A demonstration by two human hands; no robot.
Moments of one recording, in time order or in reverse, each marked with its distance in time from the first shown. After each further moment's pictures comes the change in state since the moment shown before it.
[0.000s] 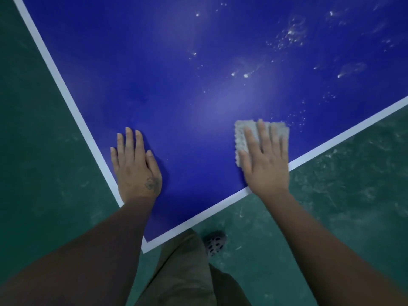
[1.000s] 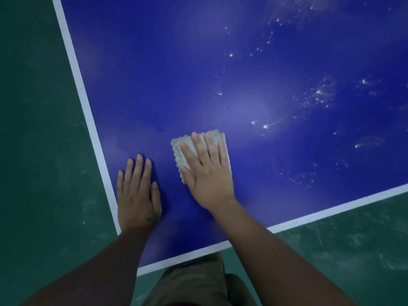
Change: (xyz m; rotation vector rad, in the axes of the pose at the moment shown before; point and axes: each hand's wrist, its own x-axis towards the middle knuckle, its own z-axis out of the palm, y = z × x) left_hand 0.003 -0.004 0.003 -0.078 0.017 0.014; right_hand 0.103 -0.122 0.003 0.058 -0.120 -0.462
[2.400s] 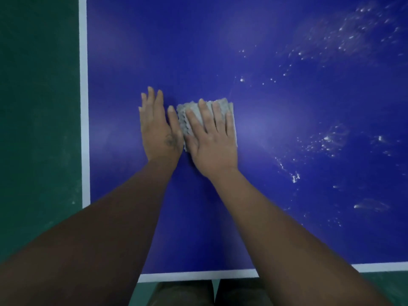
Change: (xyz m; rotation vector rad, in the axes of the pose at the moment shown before) left_hand 0.202 0.112 0.027 -0.307 0.283 -0.401; right_hand 0.125 0.074 -0.030 -0.034 0.077 -0.150
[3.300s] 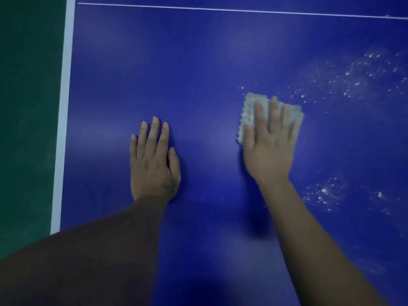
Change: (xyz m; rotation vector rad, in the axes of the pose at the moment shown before) left_hand 0.005 0.000 0.021 0.337 -0.056 0.157; right_hand 0.072 0.139 -0.022 -0.061 0.083 0.304
